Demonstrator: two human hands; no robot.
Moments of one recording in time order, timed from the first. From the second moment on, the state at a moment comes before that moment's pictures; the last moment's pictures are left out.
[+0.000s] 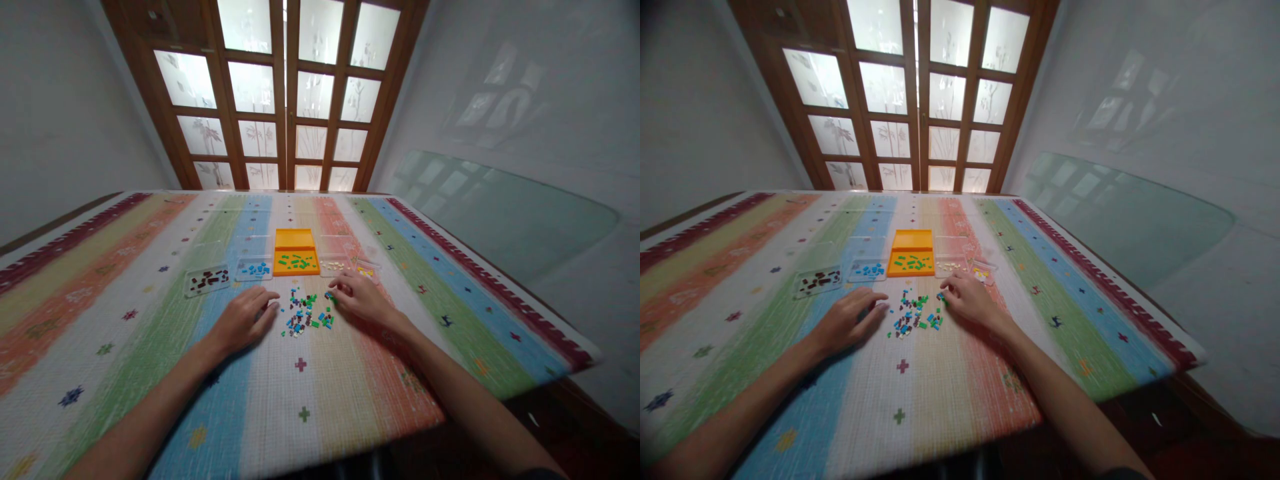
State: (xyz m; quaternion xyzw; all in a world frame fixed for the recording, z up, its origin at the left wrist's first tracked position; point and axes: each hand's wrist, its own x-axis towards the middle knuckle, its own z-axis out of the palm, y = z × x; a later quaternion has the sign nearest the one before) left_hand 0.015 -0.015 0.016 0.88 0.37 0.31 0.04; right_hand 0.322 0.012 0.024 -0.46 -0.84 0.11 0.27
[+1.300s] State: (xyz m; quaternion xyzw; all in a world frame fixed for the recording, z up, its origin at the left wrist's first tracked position) left_hand 0.025 -0.018 0.012 0.89 0.36 0.26 0.10; right_hand 0.309 0.006 0.024 -0.45 -0.87 0.10 0.19
